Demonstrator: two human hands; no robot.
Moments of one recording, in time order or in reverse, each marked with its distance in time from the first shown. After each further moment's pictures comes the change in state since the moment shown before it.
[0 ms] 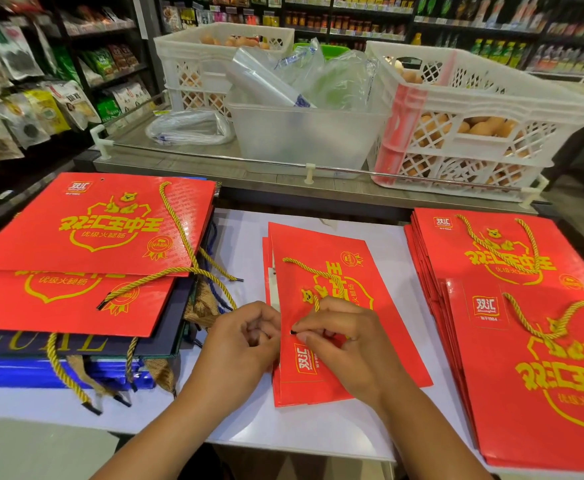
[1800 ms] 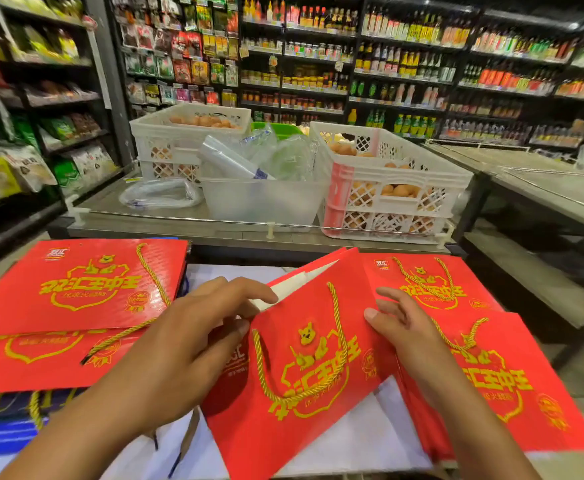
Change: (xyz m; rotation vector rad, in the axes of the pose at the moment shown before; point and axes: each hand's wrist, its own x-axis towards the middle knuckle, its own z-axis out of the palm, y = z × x) left_hand -0.042 0.150 -0.034 0.662 -0.183 0.660; right_hand -0.024 -0.017 -0.111 0.375 0.428 0.449
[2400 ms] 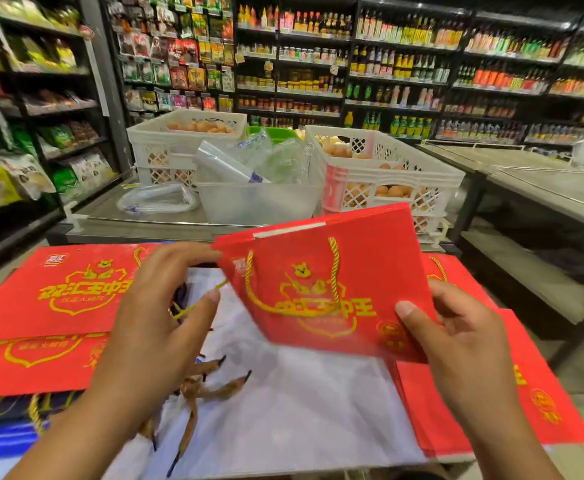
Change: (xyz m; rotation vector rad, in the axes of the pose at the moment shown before) left_hand 0.005 -0.014 0.000 0.108 0.391 -0.056; right_hand -0.067 -0.069 -0.008 -0.074 0.130 -0.461
